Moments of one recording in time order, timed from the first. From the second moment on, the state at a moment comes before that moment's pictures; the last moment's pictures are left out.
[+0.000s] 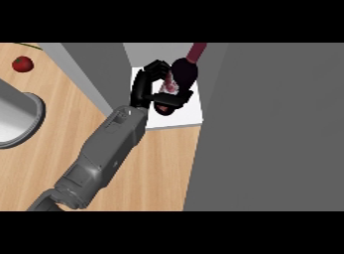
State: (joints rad) left arm -0.97 0.00 -0.26 -0.38 0.43 0.37 -0.44; right arm 0.18 -0.58 0.69 -2.50 0.03 -0.60 0.13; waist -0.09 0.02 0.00
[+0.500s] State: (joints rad) left arm -1.05 0.01 -0.20 -0.24 0.47 0.36 -0.49; right arm 0.20 -0.58 0.69 -2.50 0.01 -0.58 0.11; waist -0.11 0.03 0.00
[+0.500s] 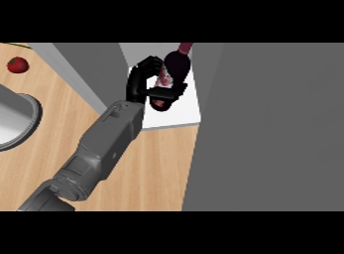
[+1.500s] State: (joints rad) left arm -1.16 0.07 -0.19 -0.07 0.42 0.48 -0.55; right arm 0.22 -0.60 0.71 -2.49 0.00 -0.54 0.04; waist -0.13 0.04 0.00
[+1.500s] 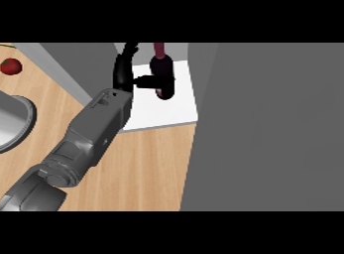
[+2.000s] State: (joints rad) left arm -1.20 0.07 -0.12 -0.13 0.47 0.32 -0.60; right arm 0.24 -0.60 0.70 -2.49 0.00 -0.54 0.02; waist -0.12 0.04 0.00
